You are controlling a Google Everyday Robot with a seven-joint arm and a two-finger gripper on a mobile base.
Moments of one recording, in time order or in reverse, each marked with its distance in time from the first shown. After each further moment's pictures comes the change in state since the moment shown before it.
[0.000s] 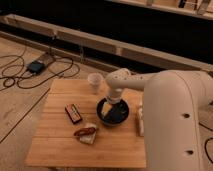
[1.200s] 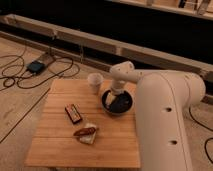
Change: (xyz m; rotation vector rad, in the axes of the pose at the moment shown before) arm -0.030 -0.074 -0.006 0.076 -0.038 0.046
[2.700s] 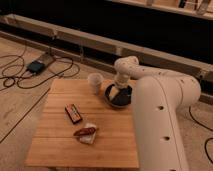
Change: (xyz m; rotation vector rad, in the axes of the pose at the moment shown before) arm -0.003 -0.035 -0.012 -0.015 -0.014 0.018
